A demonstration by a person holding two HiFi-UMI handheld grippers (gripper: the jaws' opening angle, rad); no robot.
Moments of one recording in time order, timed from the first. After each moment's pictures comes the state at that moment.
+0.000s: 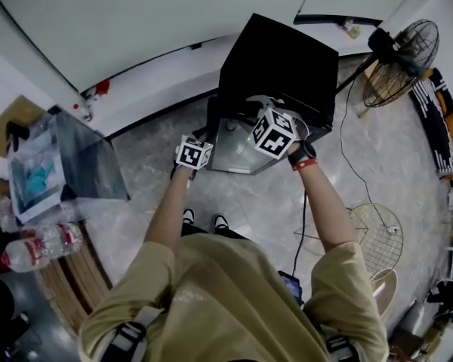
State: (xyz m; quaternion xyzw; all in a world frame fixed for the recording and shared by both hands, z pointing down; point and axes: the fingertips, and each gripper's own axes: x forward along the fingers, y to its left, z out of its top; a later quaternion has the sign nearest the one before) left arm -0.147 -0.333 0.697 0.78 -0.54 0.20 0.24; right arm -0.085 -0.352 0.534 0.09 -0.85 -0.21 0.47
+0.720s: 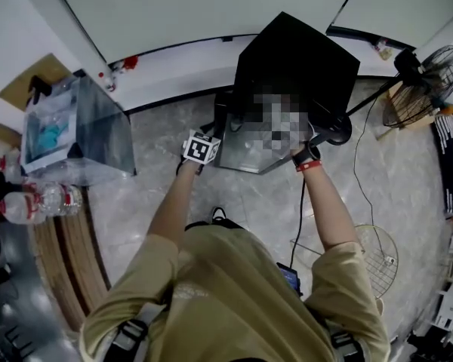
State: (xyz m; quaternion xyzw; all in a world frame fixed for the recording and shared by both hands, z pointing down) left arm -0.130 -0.288 0.703 0.73 -0.60 0.19 0.26; right arm -0.073 -0.314 0.534 0.04 -0.87 -0.24 0.43
